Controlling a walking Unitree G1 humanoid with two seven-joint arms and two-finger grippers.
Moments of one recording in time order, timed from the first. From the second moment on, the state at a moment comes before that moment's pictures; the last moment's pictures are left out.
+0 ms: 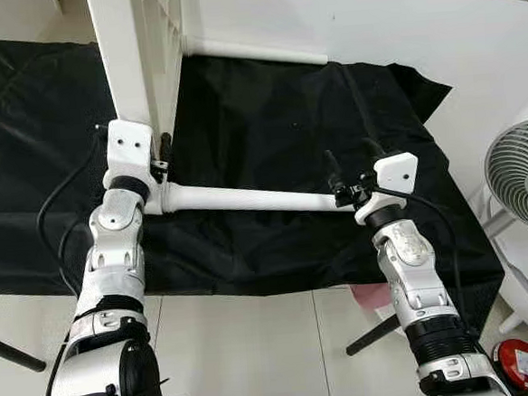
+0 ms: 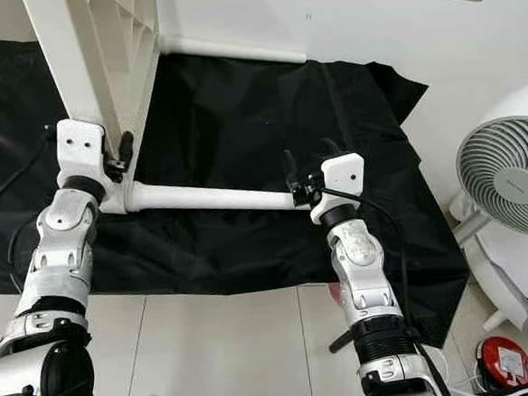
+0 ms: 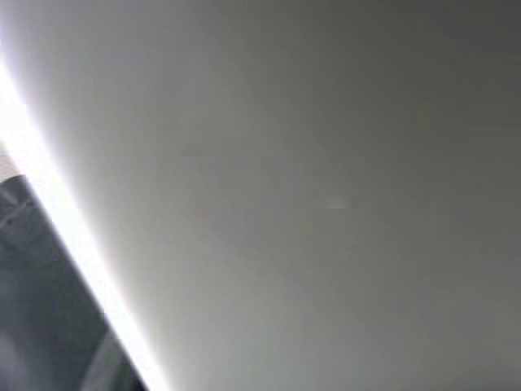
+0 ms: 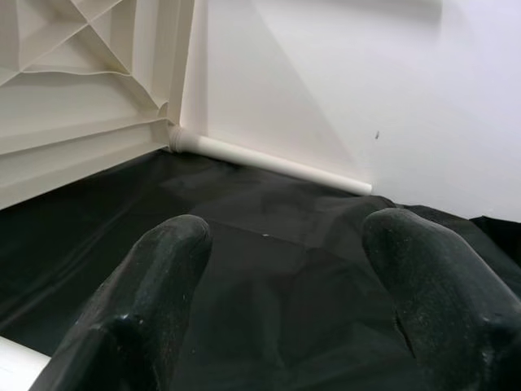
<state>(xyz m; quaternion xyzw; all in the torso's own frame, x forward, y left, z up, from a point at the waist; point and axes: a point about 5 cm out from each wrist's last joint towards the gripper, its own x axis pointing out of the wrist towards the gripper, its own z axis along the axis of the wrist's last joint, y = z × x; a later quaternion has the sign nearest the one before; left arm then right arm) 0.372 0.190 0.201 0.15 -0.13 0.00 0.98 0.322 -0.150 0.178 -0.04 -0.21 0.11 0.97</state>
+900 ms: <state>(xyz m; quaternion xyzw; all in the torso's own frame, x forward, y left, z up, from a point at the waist) 0.331 0.267 0.218 0.21 -0.17 0.11 0.96 0.320 -0.153 0.179 -0.06 -0.21 0.12 0.97</state>
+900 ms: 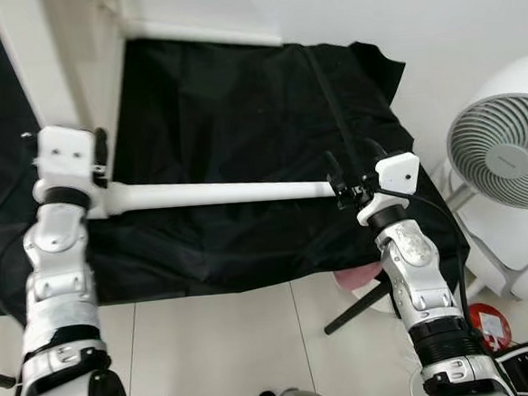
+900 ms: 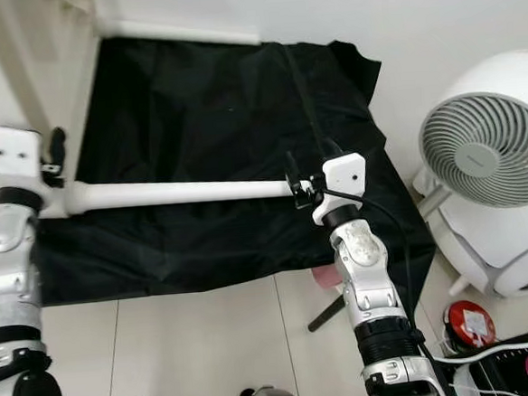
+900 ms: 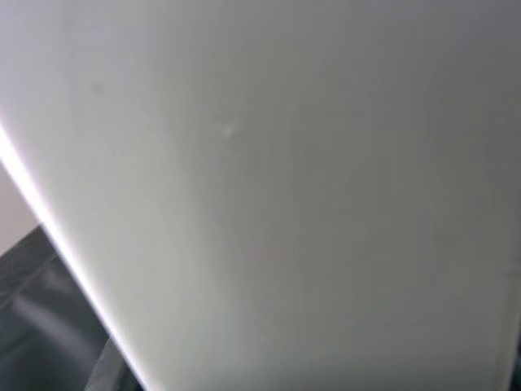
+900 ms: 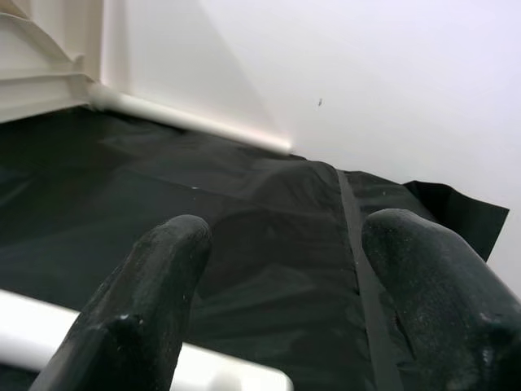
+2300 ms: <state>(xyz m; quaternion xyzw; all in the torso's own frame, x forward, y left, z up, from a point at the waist) 0.304 0.316 0.248 0.29 -0.21 0.02 0.93 0.325 -0.146 0.180 -0.06 -0.21 0.14 0.97</state>
